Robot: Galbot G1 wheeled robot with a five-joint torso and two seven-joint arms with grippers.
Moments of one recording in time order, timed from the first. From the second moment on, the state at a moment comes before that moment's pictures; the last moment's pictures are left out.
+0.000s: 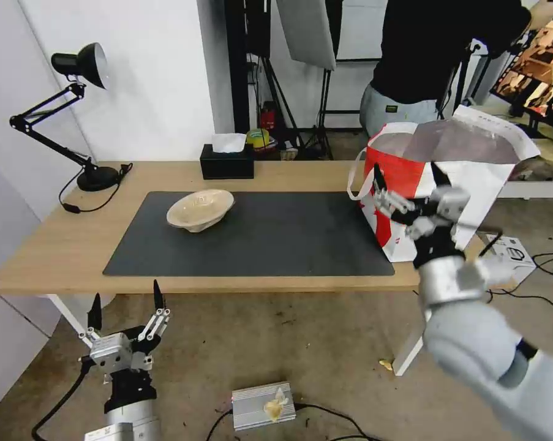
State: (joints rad) left arm 1.84 -1.59 -0.51 -2.27 0.06 -0.36 -0.29; right arm -1.15 0.72 0.13 2.29 0.49 0.12 0.67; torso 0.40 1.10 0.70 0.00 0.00
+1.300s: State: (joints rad) left arm 1.85 -1.57 -0.51 -2.26 0.05 -0.36 -0.28; right arm -1.60 0.86 0.14 2.28 0.15 0.16 0.67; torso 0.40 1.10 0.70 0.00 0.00
